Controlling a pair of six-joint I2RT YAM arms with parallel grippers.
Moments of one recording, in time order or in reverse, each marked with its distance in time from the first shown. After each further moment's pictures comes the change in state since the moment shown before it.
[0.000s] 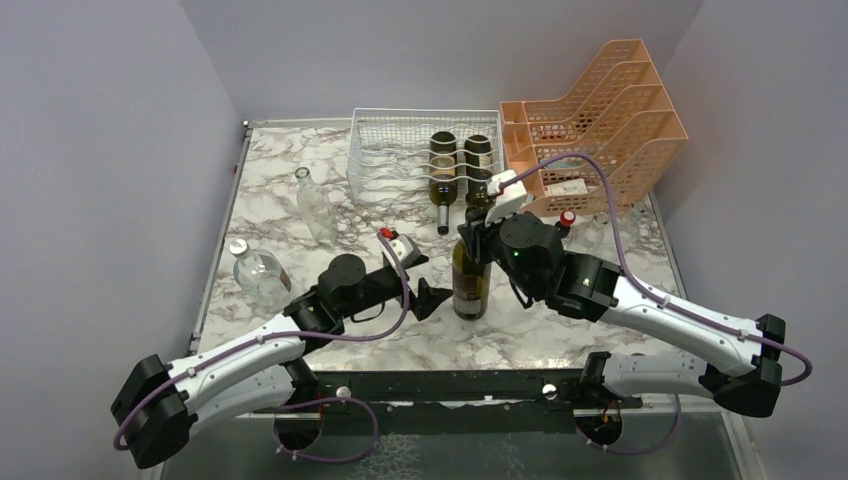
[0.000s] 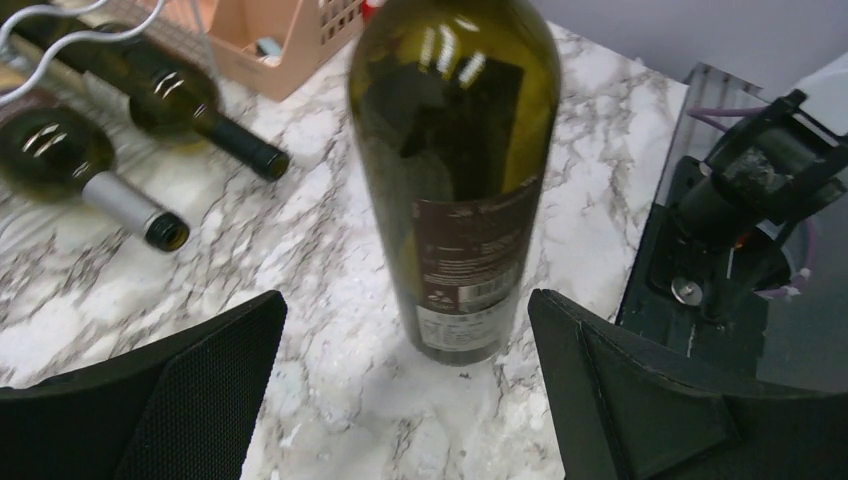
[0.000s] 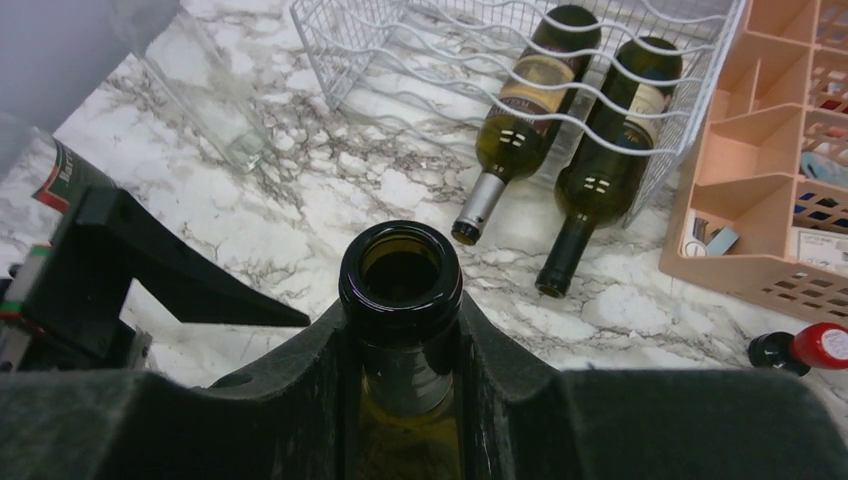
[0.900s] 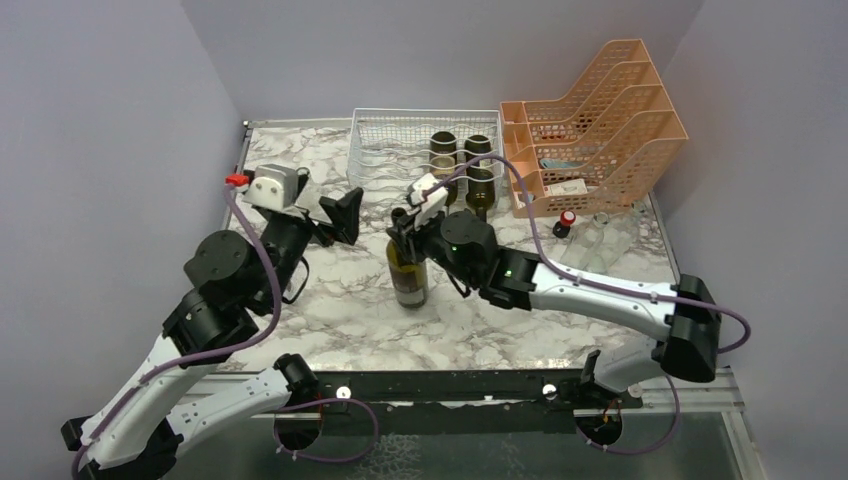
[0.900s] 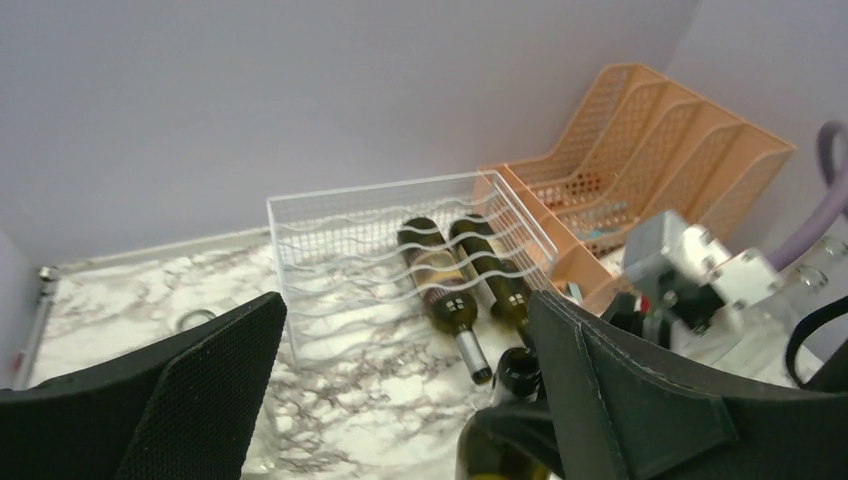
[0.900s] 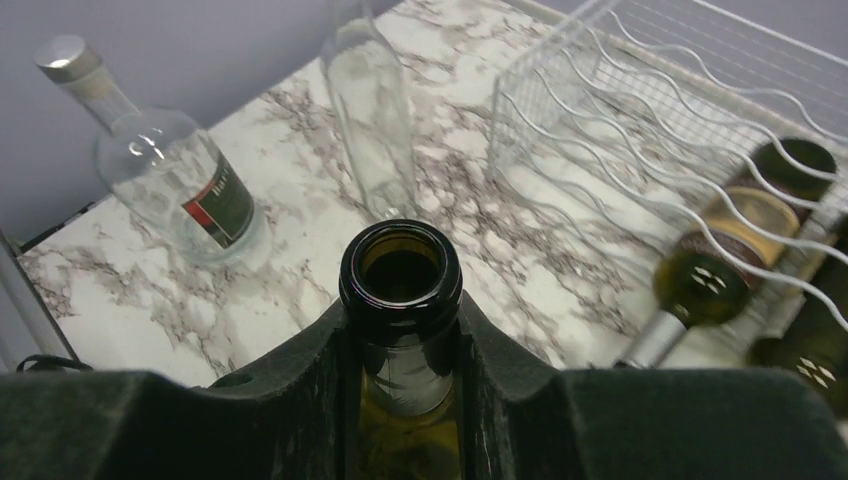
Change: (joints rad) left arm 0.000 -0.155 0.744 -0.595 -0.710 0.138; right arm 0.035 0.375 0.092 0.475 -0.276 -0.174
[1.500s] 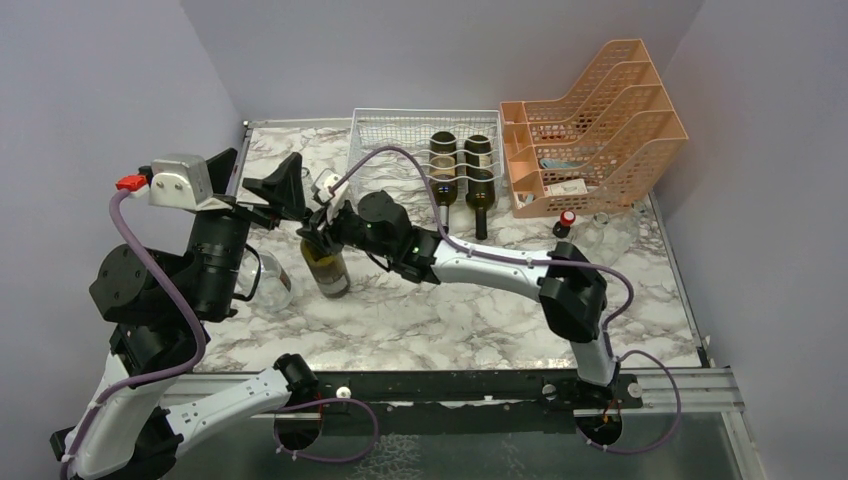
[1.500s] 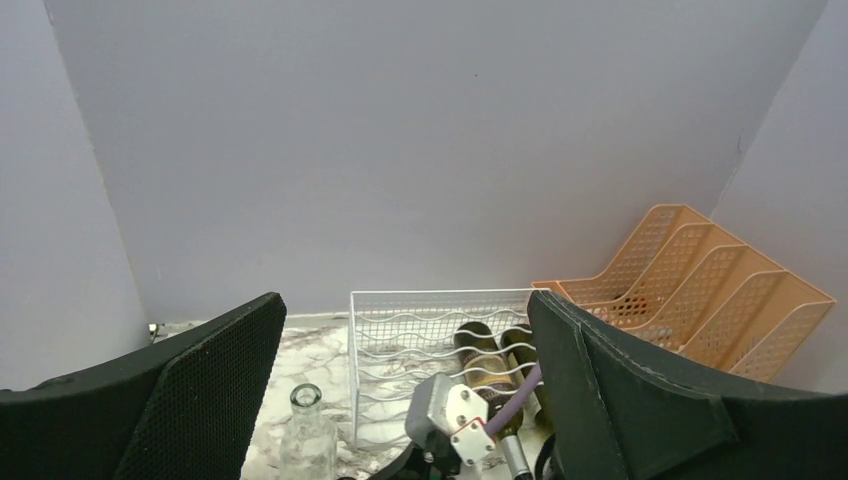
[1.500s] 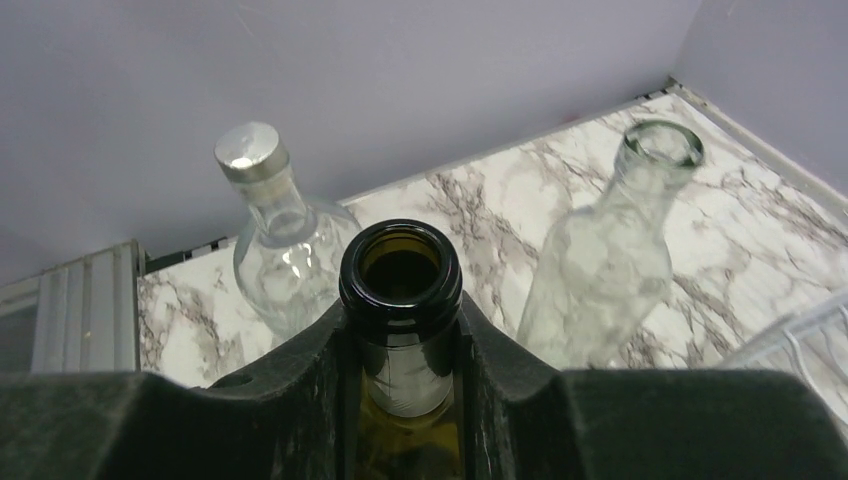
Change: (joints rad) left arm 0.000 0.002 0.206 0.026 -0.129 0.118; right arm 0.000 0.567 0.508 0.177 -0.376 -0.077
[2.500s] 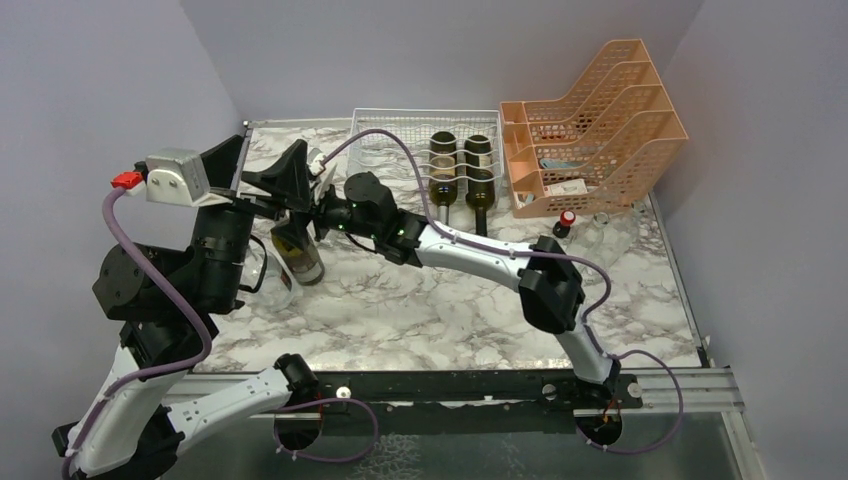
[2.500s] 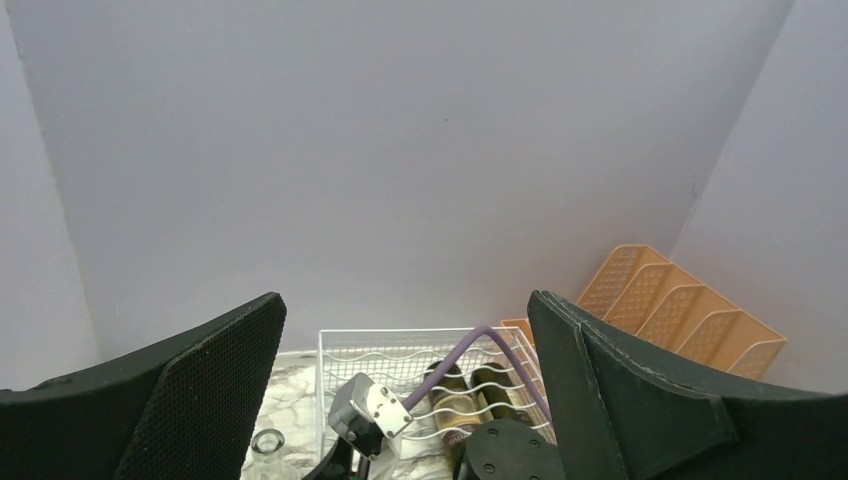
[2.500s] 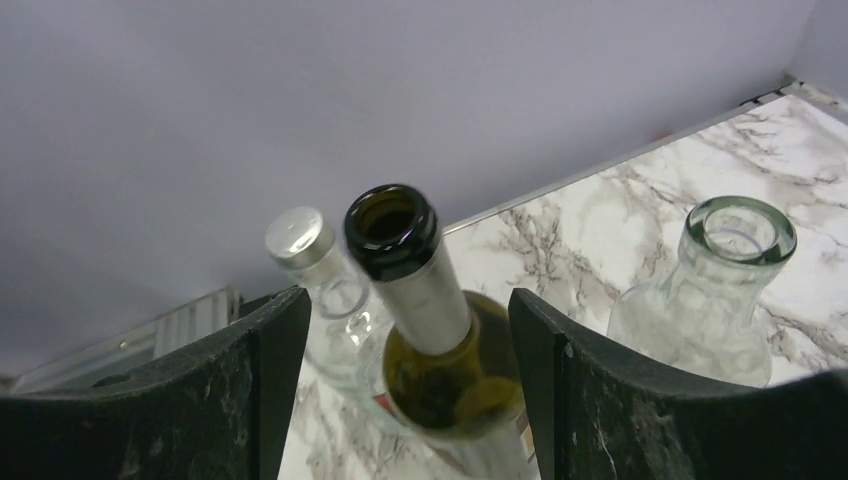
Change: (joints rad) left arm 0.000 0.026 -0.014 0.131 0.049 0.007; right arm -0.040 0.089 0.179 -0.072 -0.142 0.202
